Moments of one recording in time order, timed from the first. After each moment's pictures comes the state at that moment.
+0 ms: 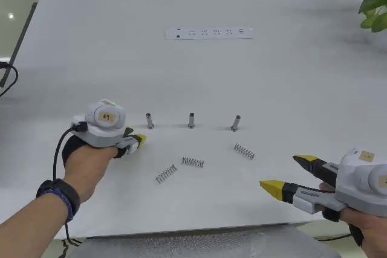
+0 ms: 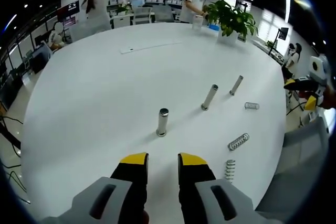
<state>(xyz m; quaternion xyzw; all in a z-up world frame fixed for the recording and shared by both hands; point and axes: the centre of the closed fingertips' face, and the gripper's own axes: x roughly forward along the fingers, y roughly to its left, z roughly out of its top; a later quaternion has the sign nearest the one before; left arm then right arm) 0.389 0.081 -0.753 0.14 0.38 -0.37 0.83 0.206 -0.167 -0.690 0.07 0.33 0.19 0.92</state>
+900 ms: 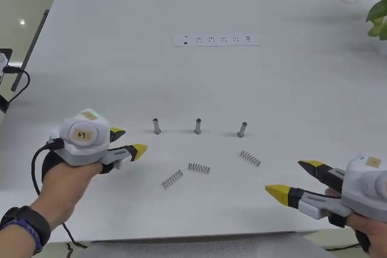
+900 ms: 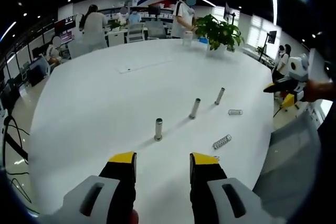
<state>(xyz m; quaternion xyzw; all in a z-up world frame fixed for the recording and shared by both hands) 0.375 0.097 -0.705 0.12 0.32 -0.41 0.85 0.211 -0.167 -0.689 0.07 0.33 0.20 0.92</state>
